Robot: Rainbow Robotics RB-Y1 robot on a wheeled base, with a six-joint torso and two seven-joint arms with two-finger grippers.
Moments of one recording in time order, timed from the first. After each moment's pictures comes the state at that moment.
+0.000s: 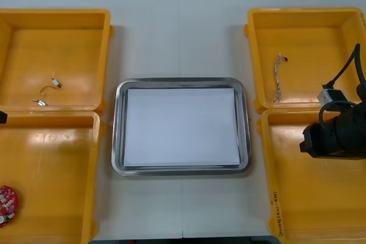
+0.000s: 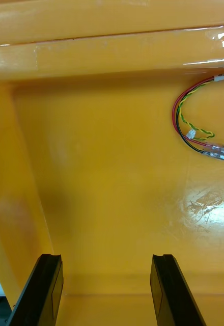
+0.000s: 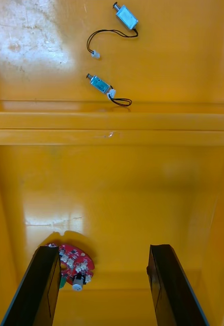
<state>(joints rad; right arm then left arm) -0.16 -0.70 0.00 -2.25 -0.78 1.88 1.03 -0.16 0.91 0.36 -2.17 1.00 1.91 -1.23</state>
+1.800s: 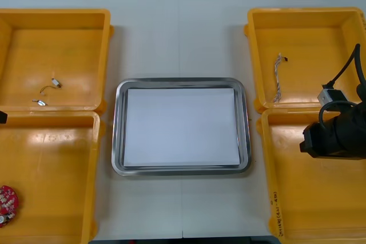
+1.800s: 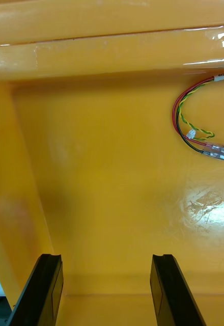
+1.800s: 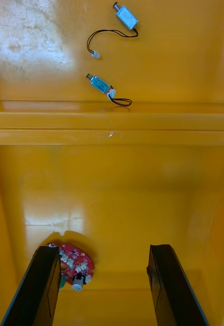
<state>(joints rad) -0.16 -0.70 0.00 -2.25 -0.78 1.88 1.03 -0.16 0.91 0.36 -2.17 1.00 1.91 -1.23</state>
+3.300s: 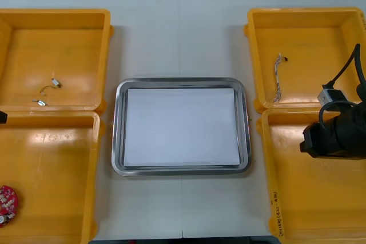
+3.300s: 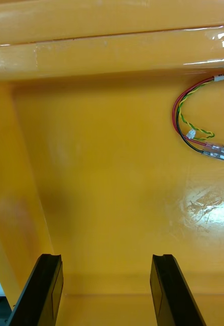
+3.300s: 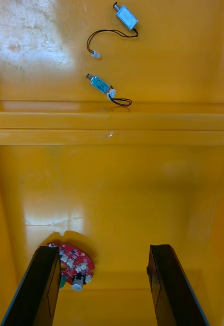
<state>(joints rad) -0.16 -0.70 0.00 -2.25 -0.78 1.88 1.03 -0.16 0.91 0.36 -2.17 1.00 1.91 -1.23</state>
